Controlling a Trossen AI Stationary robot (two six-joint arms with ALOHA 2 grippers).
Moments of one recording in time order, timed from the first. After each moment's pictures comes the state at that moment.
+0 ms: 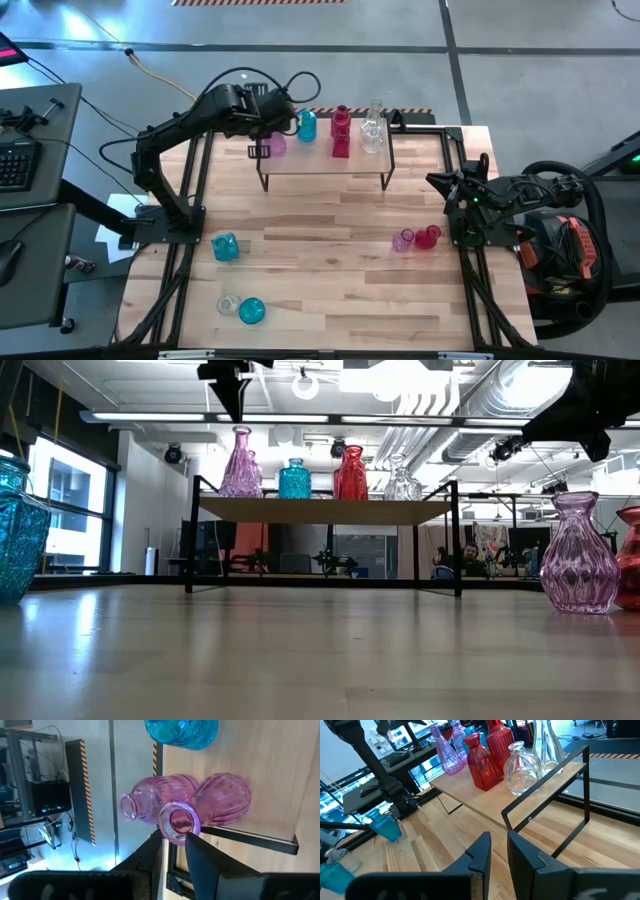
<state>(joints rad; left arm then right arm) 0.35 1.69 2.01 -1.54 -0.57 0.43 0.26 0.14 0.49 -0.67 0.72 0.60</state>
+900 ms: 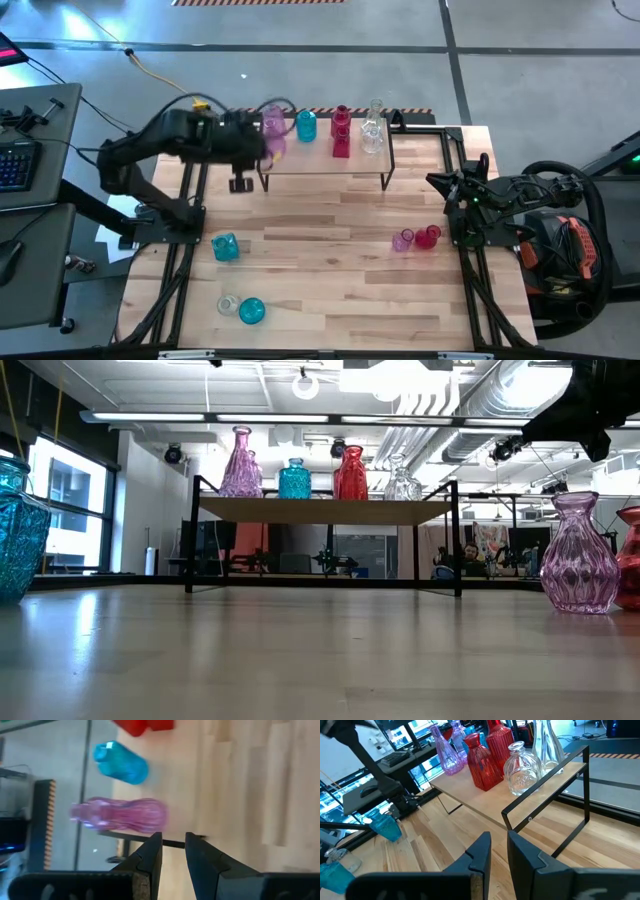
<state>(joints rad) 0.05 1.47 1.94 -1.57 -0.44 0.15 0.26 0.14 0.49 -0.67 0.72 0.60</state>
